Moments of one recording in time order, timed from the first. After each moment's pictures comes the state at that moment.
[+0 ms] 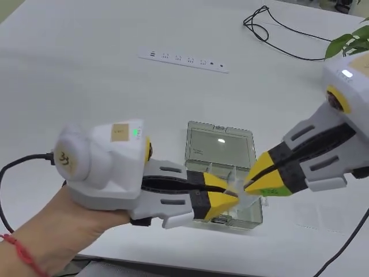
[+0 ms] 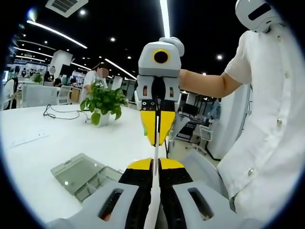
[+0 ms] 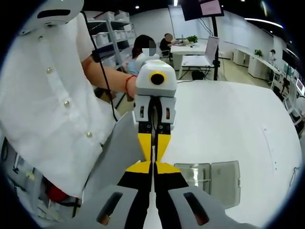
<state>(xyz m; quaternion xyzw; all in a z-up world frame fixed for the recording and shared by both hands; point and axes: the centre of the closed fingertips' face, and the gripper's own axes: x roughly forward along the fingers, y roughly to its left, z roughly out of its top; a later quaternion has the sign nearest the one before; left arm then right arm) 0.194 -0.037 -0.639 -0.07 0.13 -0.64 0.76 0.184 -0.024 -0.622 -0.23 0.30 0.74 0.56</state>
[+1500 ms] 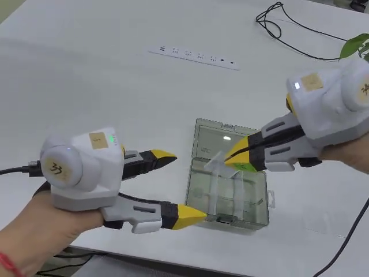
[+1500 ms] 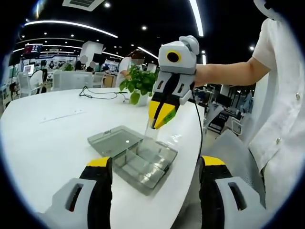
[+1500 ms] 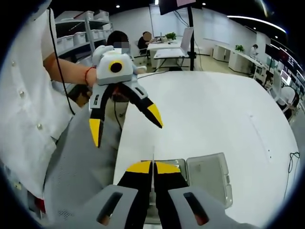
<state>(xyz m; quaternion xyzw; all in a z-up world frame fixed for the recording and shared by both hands) 0.231 0.025 -0.707 -0.03 0.20 -0.50 0.84 0.266 -0.007 -0.708 -0.24 0.31 0.67 0.63</state>
